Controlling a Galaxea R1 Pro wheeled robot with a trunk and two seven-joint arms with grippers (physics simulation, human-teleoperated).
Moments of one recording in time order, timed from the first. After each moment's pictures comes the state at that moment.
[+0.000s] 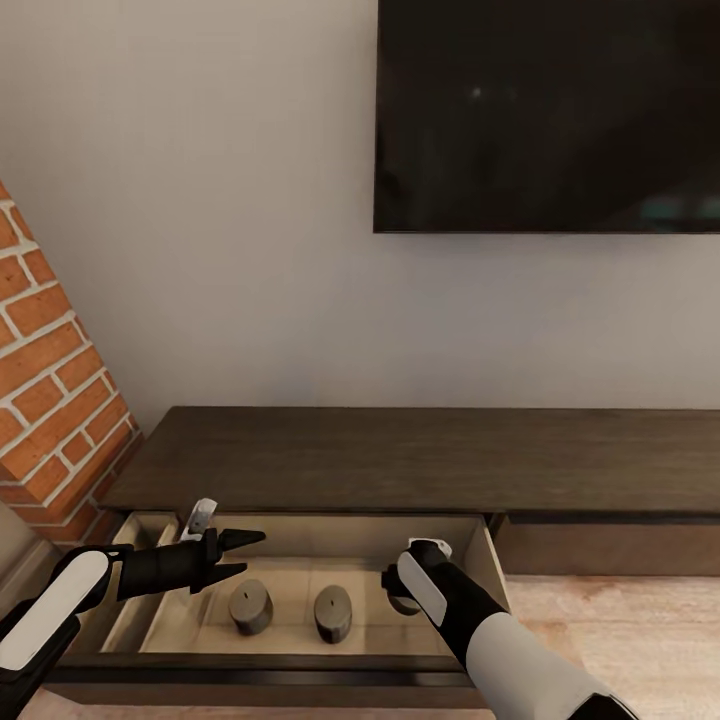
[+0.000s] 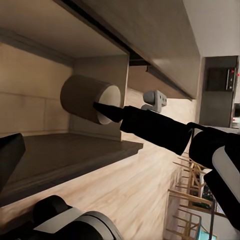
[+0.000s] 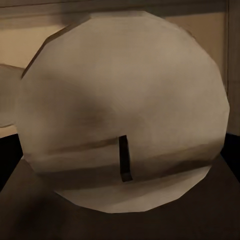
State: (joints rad) left arm -0.37 0.45 -0.19 -1.28 1.42 1.05 -0.17; right arm -0.70 0.17 0.43 -0.53 -0.68 0.62 -0.55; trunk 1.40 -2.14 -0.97
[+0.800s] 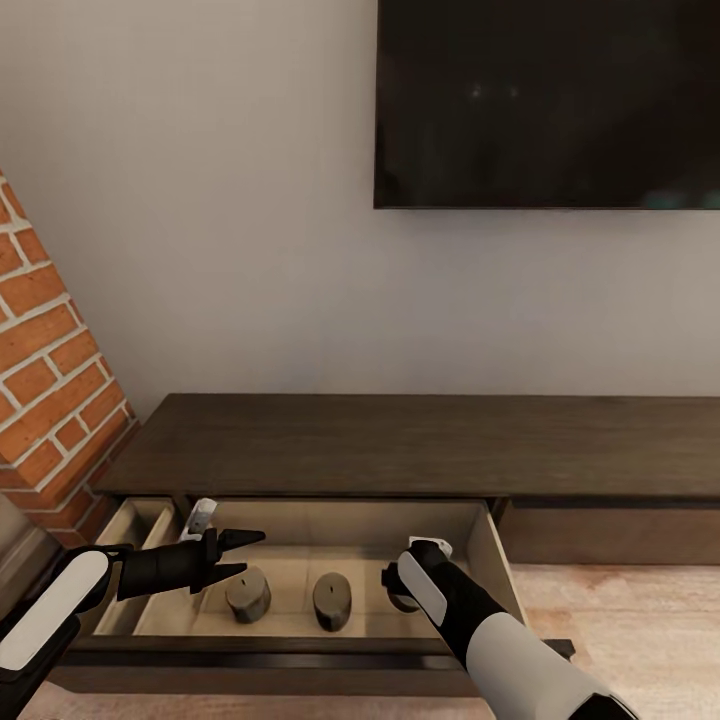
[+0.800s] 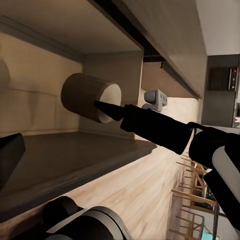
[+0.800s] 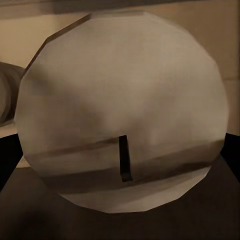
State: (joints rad) left arm -0.37 0.45 -0.19 -1.28 1.42 1.05 -0.17; right arm -0.70 0.17 0.43 -0.53 -0.68 0.60 -0.55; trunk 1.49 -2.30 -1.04
